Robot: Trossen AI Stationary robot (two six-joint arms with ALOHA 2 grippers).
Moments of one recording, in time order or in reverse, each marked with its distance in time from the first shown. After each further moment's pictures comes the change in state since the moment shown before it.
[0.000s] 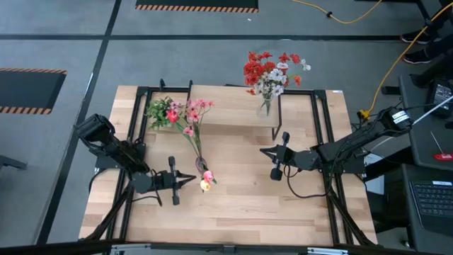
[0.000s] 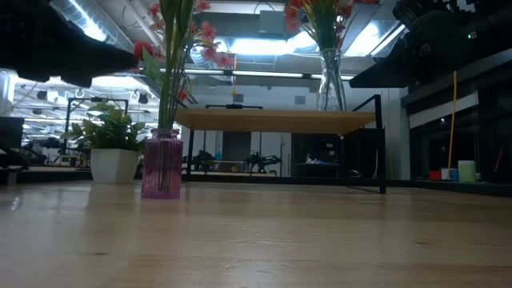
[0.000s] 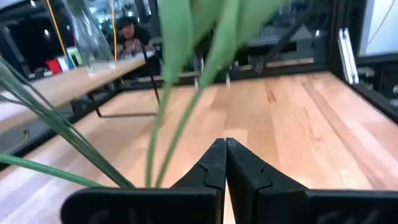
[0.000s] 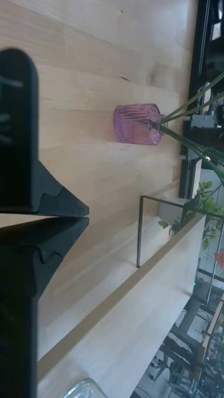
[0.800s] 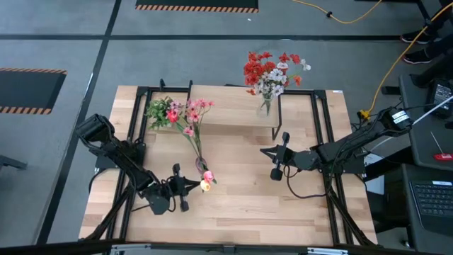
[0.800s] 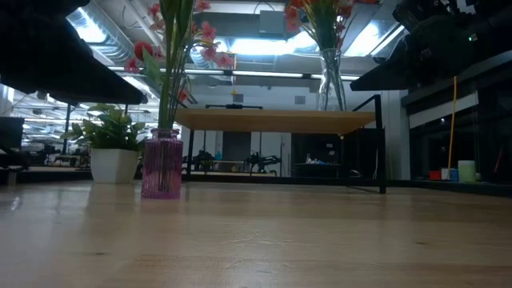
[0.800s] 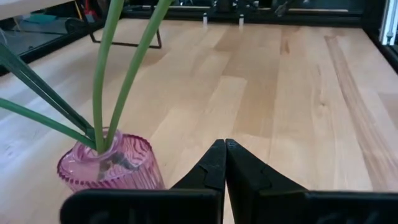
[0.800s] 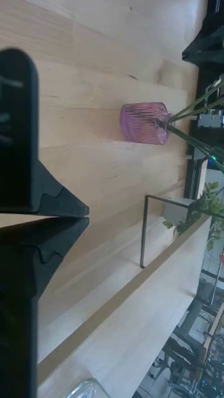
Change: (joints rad) left arm -0.001 0.000 0.283 -0.838 -0.007 -0.617; right arm 0.000 0.000 0.000 -0.024 0.000 -0.004
